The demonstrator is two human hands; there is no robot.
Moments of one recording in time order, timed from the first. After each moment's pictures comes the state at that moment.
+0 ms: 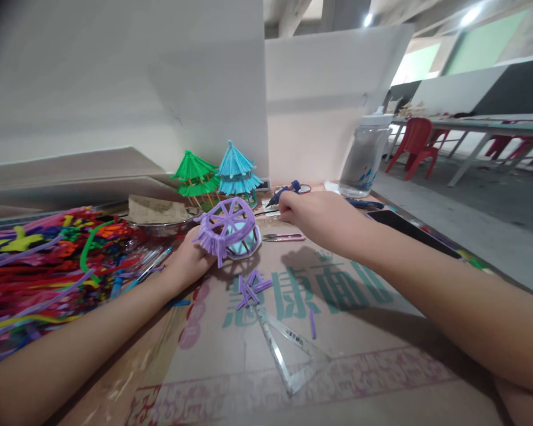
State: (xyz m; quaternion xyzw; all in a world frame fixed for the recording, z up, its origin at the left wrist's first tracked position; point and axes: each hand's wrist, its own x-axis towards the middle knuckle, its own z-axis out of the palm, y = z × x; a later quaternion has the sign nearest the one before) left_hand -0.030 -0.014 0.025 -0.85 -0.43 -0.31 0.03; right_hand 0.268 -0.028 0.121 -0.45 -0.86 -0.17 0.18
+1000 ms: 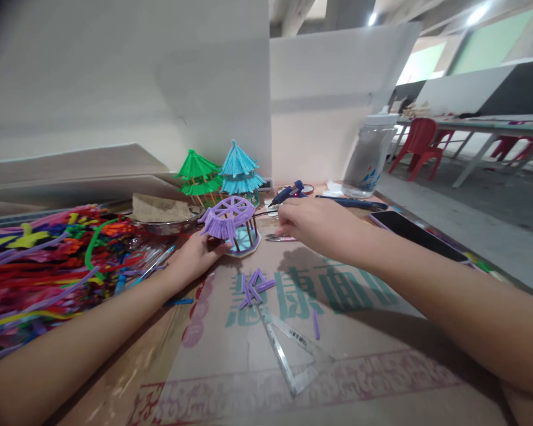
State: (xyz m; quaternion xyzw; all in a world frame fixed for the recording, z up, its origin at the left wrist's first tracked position) left_hand -0.029 -0.016 0.025 -0.78 -0.55 -0.29 -0.08; right_hand 0.259 -0.033 0.121 -0.41 -0.90 -0.10 0.12
